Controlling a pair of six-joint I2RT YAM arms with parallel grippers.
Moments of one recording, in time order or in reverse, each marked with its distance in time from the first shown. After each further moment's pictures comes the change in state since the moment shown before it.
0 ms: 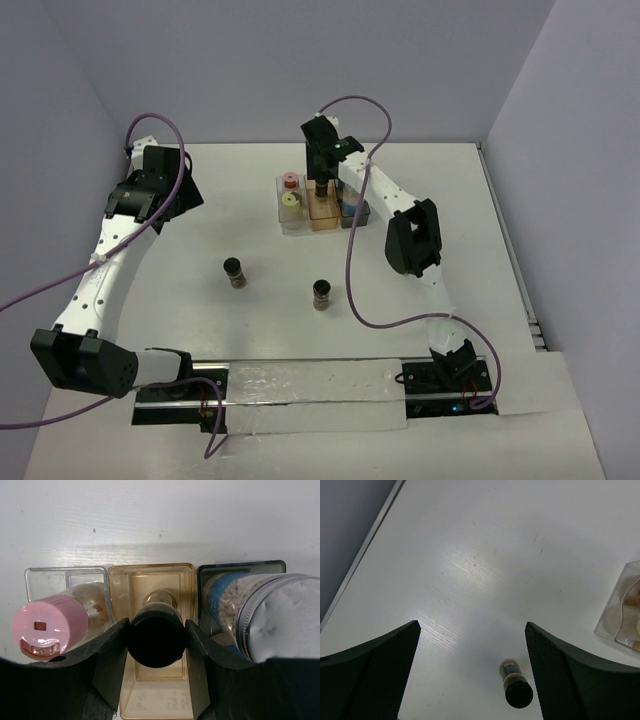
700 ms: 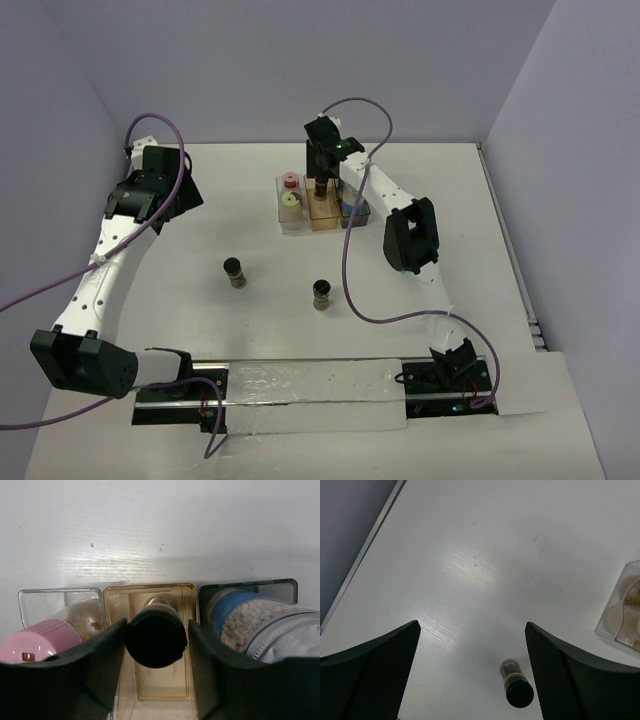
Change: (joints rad) left arm 0.000 -0.004 0.000 -0.001 0.000 0.007; right arm -0.022 0.059 0.038 0.045 -0.040 0.020
